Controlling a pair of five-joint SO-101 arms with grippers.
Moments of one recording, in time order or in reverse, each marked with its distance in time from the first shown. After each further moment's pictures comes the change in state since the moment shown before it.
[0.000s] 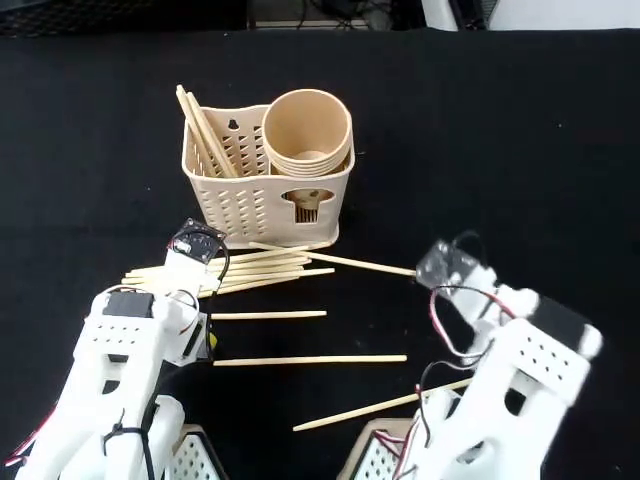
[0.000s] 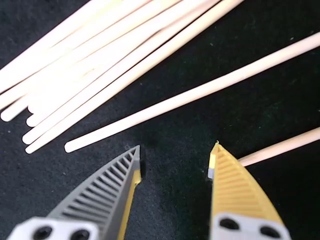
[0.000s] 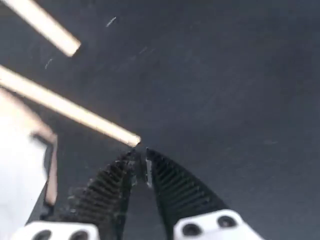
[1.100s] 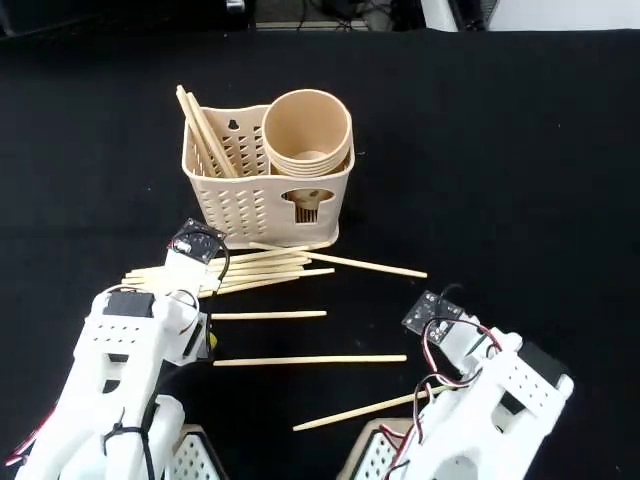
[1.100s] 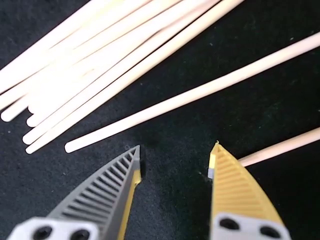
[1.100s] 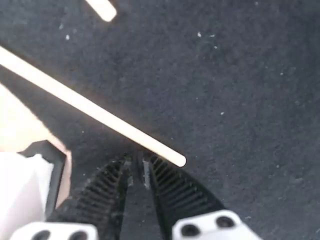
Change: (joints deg) left arm 0.0 0.0 0.0 0.0 0.0; right arm 5.6 -1.0 22.8 -19.1 4.7
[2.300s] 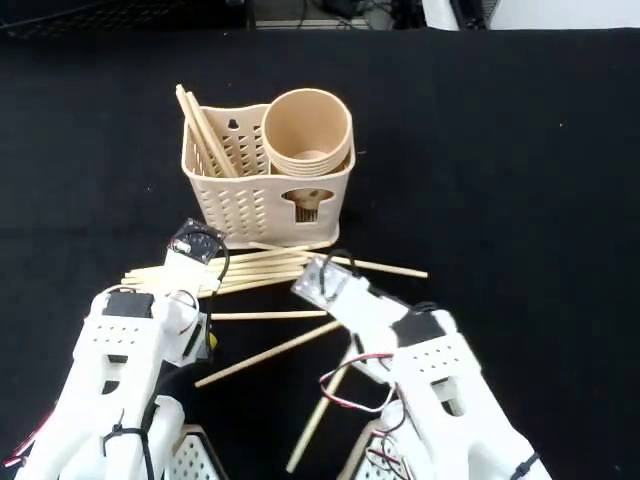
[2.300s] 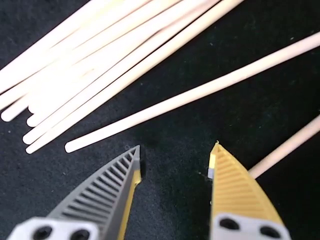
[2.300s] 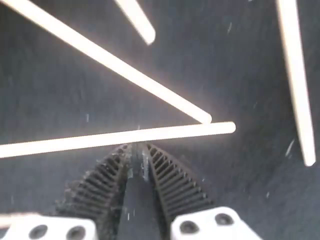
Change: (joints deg) left arm 0.0 0.0 0.0 0.0 0.0; right arm -61.5 0.9 -2.2 -8.5 -56.8
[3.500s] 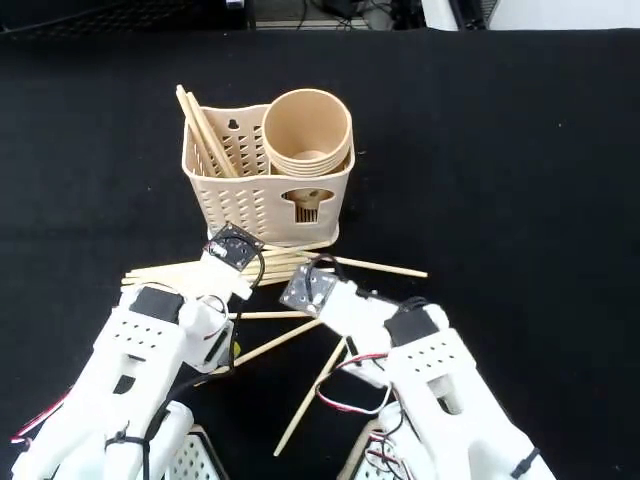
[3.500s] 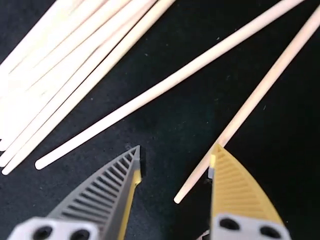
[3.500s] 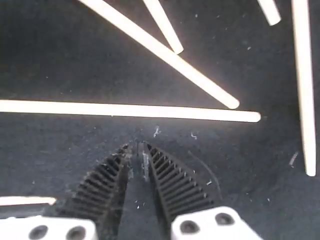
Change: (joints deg) left arm 12.2 0.0 -3.5 4.7 4.2; right arm -3.6 0.0 -2.5 6.3 3.3
